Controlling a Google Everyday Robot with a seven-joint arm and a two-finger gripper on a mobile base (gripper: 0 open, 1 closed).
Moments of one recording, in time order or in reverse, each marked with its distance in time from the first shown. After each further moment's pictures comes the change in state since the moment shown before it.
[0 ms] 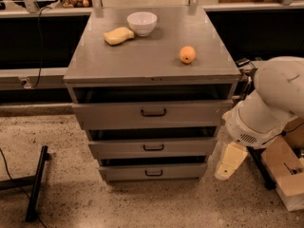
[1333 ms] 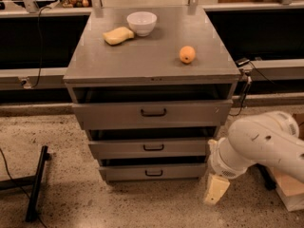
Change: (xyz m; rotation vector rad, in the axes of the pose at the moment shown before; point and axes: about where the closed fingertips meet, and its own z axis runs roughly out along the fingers) arm 0.018 0.033 0.102 0.035 0.021 -0.088
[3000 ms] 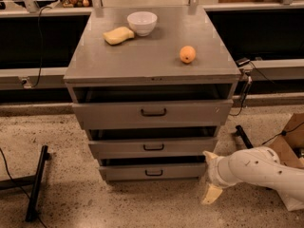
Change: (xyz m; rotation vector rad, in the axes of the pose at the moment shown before) arm 0.043 -0.030 0.156 0.081 -0.149 -0.084
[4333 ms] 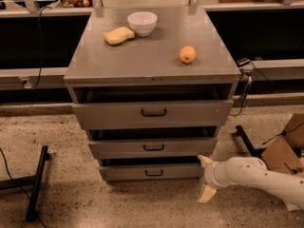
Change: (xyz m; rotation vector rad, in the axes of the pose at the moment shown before) arm 0.038 -0.012 0.097 0.011 -0.088 -0.048
